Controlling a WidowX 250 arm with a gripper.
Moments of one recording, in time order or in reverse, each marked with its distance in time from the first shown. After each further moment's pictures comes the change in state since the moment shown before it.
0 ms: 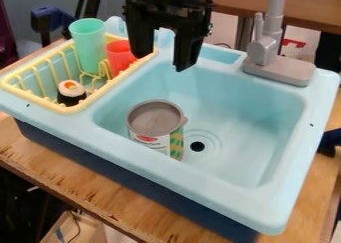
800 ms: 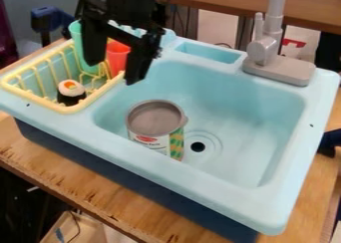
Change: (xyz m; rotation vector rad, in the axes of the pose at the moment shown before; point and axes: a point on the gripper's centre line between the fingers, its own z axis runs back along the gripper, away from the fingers) arm -0.017 0.055 -0.023 0.178 0.064 0.083
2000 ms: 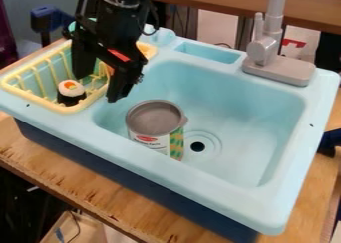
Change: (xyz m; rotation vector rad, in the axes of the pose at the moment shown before) arm 0.005 0.012 -0.029 0.114 -0.045 -0.068
